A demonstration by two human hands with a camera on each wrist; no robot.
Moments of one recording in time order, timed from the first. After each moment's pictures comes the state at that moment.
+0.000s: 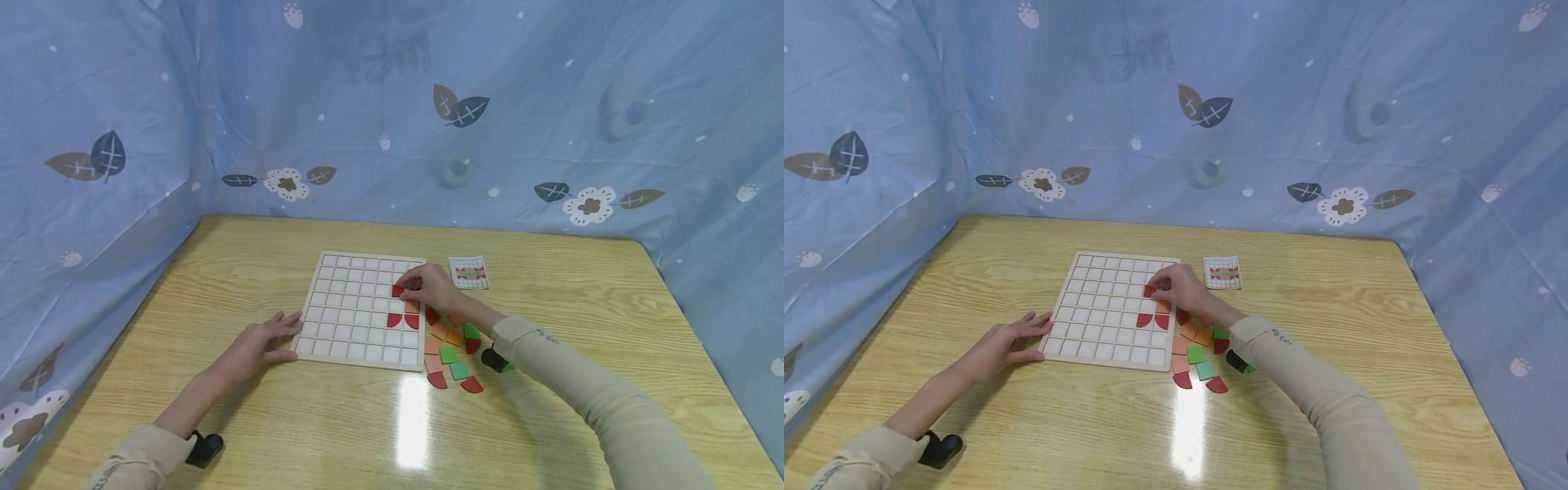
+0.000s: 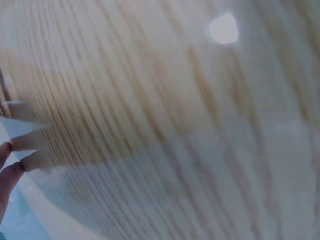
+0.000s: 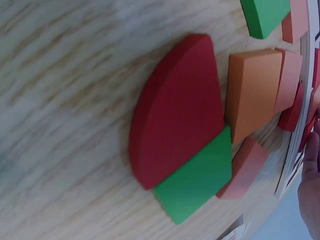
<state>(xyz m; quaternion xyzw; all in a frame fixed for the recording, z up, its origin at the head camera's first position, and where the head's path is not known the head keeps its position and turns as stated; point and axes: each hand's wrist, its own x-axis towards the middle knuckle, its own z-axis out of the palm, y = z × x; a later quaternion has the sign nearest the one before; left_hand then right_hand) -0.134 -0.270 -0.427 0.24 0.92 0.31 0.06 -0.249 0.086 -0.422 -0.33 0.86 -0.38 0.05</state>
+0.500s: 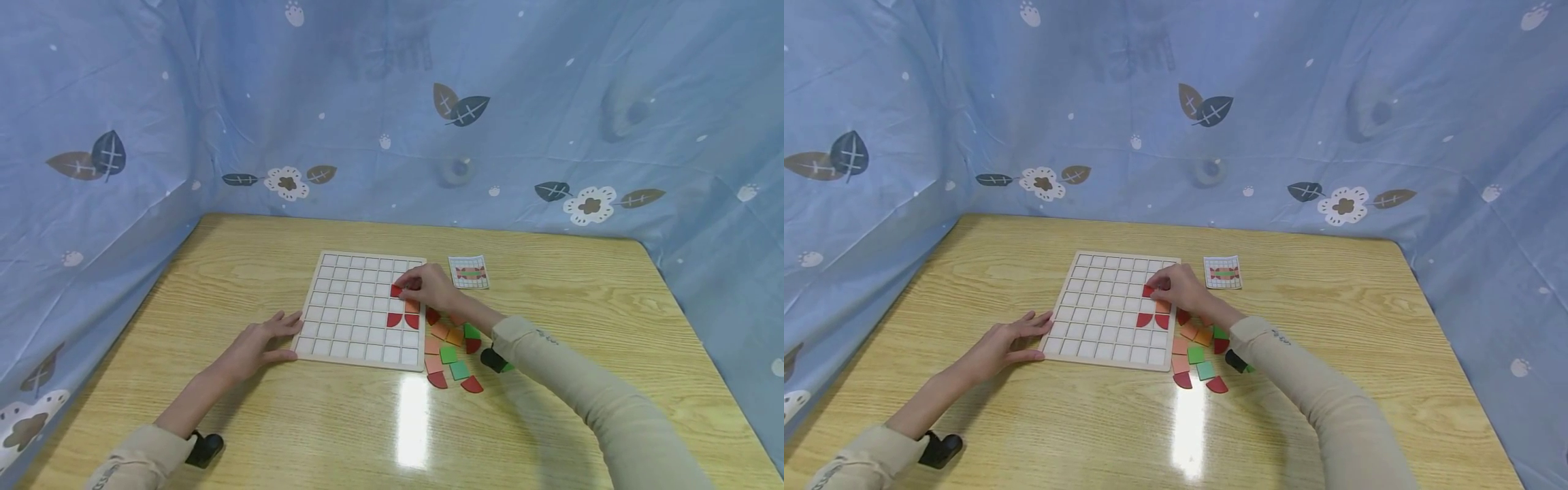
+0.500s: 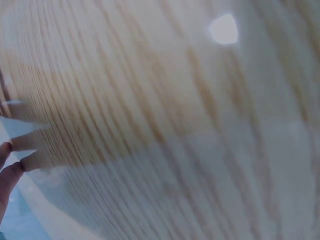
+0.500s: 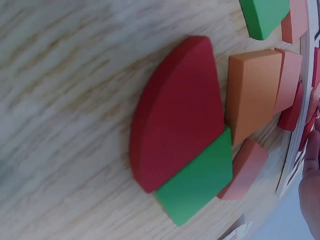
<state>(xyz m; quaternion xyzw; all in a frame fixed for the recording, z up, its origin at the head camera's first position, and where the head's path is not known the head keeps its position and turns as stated) -0.133 -0.270 -0.426 0.24 0.92 0.31 0.07 -0.250 0.085 -0.426 -0.33 0.86 -0.39 0.05</state>
